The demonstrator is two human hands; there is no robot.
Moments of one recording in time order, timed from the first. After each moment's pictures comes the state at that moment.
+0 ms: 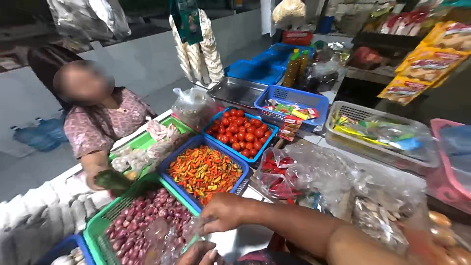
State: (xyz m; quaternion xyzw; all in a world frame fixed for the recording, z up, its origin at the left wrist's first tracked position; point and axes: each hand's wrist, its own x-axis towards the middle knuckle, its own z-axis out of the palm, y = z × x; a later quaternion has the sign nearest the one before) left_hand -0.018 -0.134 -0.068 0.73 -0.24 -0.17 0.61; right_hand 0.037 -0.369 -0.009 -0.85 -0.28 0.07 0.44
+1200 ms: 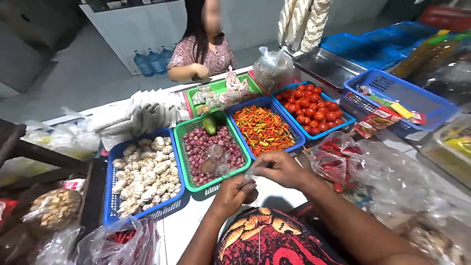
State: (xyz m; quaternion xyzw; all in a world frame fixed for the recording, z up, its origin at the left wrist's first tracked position) left_hand -0.050 -0.095 -0.075 0.78 -0.29 -0.02 0.56; right_hand -0.020 -0.324 -0.002 -0.79 -0.29 0.05 0.54
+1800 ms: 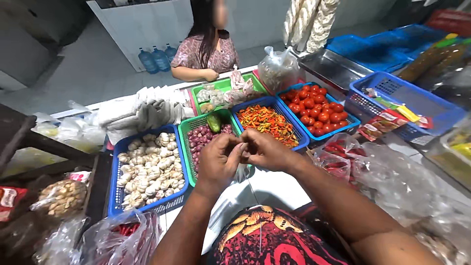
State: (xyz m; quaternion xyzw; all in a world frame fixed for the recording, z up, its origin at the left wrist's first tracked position) left_hand -0.021 -0.085 0.045 0.77 -0.23 0.17 0.57; right_hand 0.017 -0.278 0.038 -0.82 -0.34 0.04 0.46
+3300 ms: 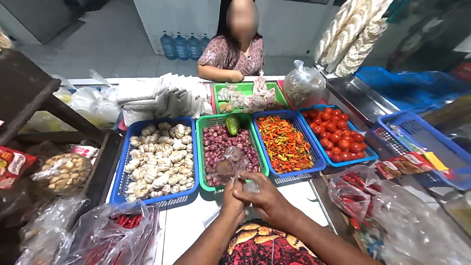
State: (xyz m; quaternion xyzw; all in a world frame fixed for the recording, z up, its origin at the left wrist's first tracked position) left_hand -0.048 -0.083 -0.071 0.44 0.20 -0.06 0.87; right_hand -0.028 -0.227 -0.056 -0.81 -0.42 -0.01 0.42
